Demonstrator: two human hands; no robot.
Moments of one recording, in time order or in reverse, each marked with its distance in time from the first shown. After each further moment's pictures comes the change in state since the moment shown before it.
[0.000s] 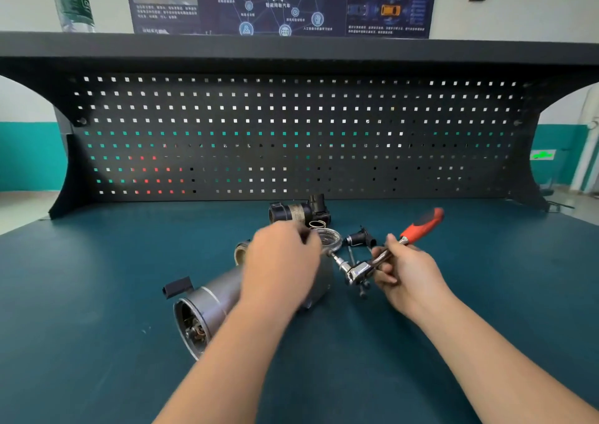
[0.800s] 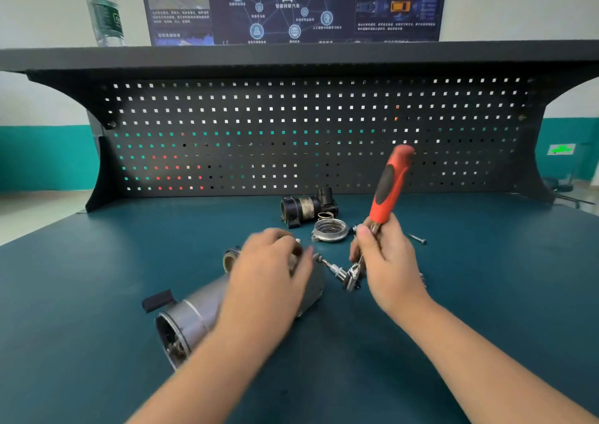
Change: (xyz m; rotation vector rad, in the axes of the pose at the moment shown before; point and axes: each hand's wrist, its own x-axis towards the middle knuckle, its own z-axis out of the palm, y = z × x) left_hand -0.072 -0.009 -0.049 0.234 0.088 0.323; right_hand -0.065 0.015 0.003 -0.800 -0.321 -0.873
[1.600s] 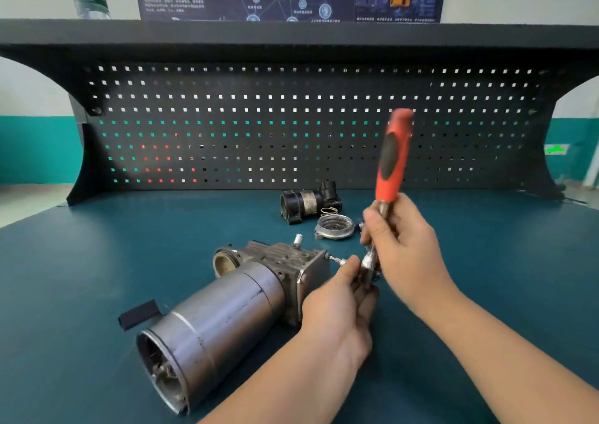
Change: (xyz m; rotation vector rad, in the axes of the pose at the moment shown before) left_hand 0.012 0.048 0.072 -1.844 -0.185 -1.387; right_hand 0.019 0.007 0.007 0.000 0.011 -0.047
